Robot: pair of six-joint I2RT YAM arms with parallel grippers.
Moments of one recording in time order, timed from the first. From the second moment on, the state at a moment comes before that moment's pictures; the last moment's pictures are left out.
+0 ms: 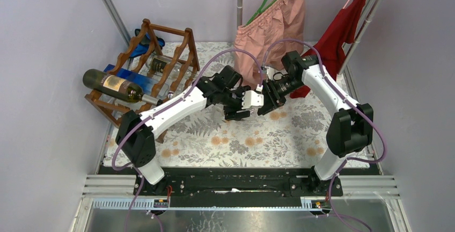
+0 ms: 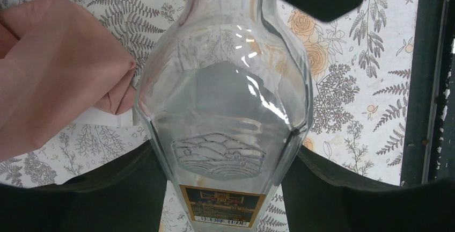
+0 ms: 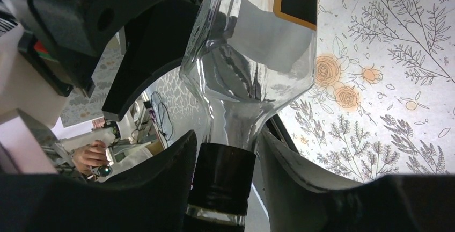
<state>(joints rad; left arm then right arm) -0.76 1.66 1.42 -0.72 0.43 0.79 0.30 1.70 1.49 -1.28 -0.97 -0.25</state>
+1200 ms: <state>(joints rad) -0.77 1.52 1.47 -0.70 0.41 0.70 0.29 1.72 1.43 -1.22 -1.05 -0.21</state>
